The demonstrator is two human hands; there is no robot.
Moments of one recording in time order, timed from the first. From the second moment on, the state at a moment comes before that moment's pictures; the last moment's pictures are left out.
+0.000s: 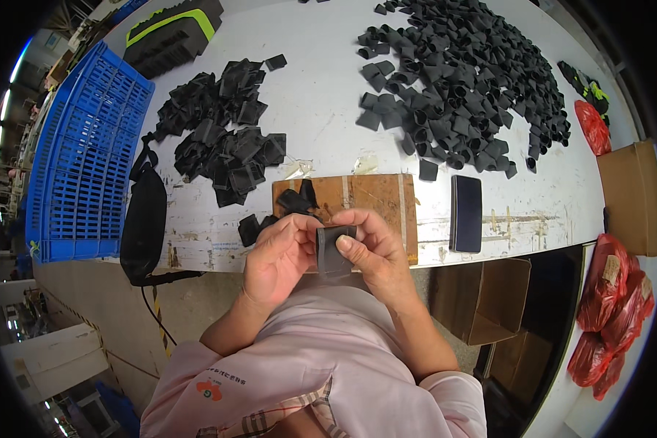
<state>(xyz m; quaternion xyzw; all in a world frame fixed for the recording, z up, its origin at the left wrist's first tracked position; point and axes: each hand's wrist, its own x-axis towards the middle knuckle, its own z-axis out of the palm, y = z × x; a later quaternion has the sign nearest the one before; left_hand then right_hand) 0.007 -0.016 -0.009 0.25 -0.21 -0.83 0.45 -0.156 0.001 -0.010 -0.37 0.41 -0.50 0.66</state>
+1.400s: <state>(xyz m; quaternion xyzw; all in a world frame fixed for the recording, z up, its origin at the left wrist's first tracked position) -0.020 -0.001 -0.013 0.44 -0.67 -0.32 0.51 -0.142 0.013 -0.004 -0.65 0.55 -0.47 0.23</state>
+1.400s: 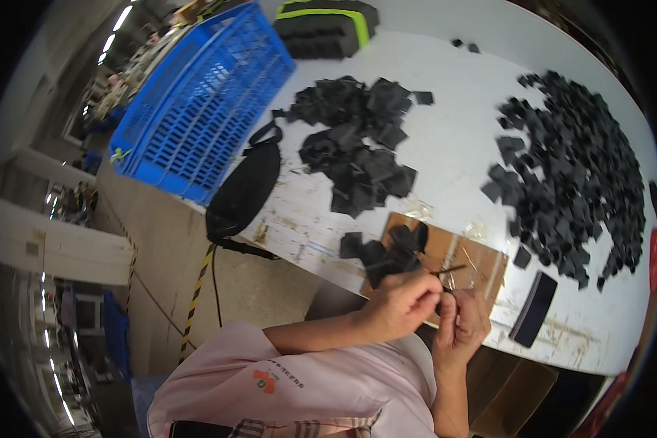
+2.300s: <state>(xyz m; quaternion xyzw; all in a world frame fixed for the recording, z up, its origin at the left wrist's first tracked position) -0.010 -0.003 -0.009 0.47 -0.42 -0.61 0.48 -0.138 0.012 0.002 -0.64 0.52 -0.44 0.36</state>
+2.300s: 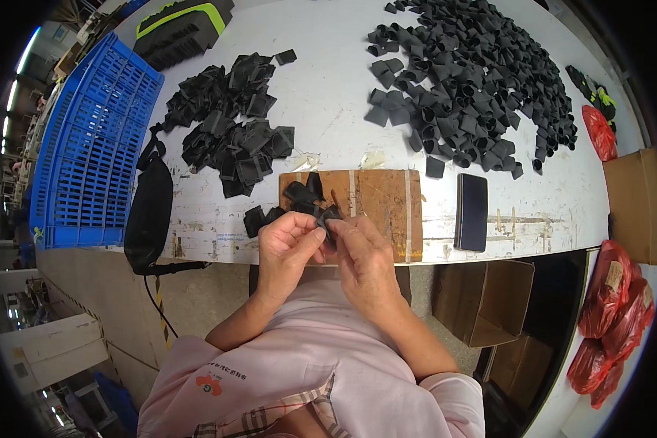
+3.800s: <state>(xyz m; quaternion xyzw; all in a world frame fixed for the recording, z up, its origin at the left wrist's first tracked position) 0.005 -0.042 0.003 0.21 -0.17 -0.86 0.44 -0.162 -0.042 -0.002 -0.40 0.33 -0.43 0.73</state>
